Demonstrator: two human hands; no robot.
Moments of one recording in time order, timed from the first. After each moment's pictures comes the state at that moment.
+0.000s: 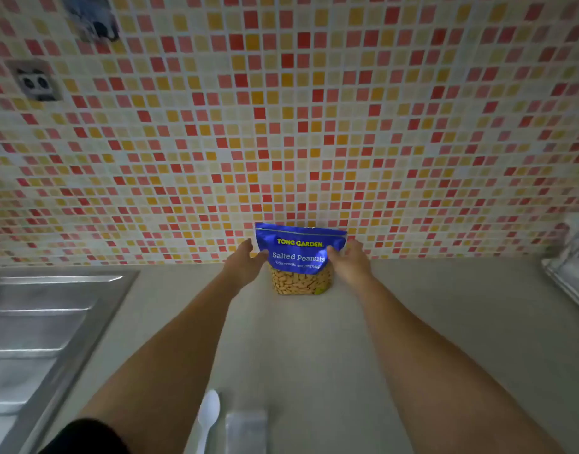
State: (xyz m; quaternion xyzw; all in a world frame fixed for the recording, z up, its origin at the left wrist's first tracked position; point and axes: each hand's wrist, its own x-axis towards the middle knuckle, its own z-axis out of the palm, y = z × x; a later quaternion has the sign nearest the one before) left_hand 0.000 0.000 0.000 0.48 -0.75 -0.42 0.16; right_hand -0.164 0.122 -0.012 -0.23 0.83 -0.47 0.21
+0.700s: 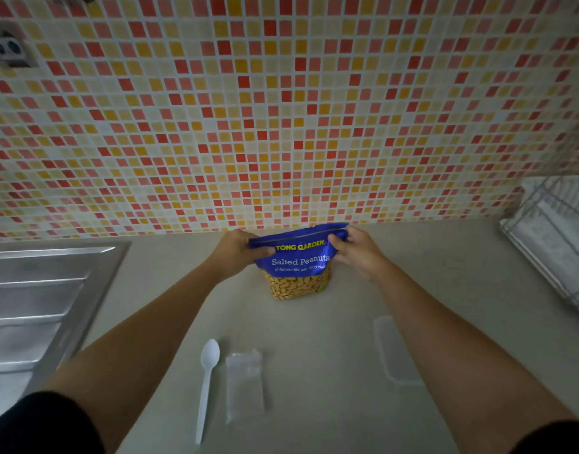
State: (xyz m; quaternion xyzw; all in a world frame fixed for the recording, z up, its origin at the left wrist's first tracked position) left_hand 0.048 0.055 0.020 0.35 -0.81 -0.46 0.09; right_hand -0.149 0.204 -0.008 -0.25 0.68 -0.58 0.38
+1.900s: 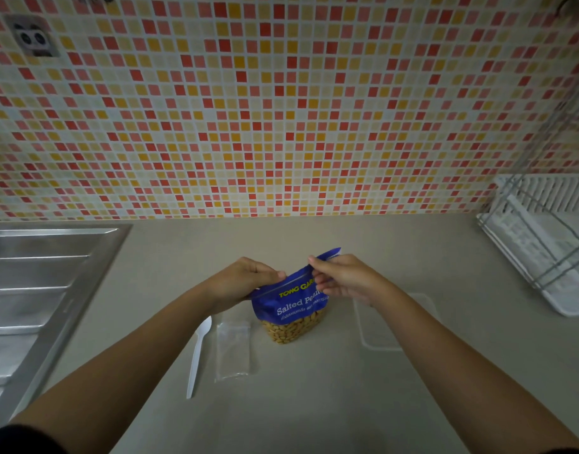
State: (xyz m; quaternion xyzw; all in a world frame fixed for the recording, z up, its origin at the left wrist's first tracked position) left_hand 0.094 0.157 0.028 0.29 -0.69 -0.67 -0.03; right_hand -0.080 0.288 0.026 -0.24 0.73 -0.44 0.47
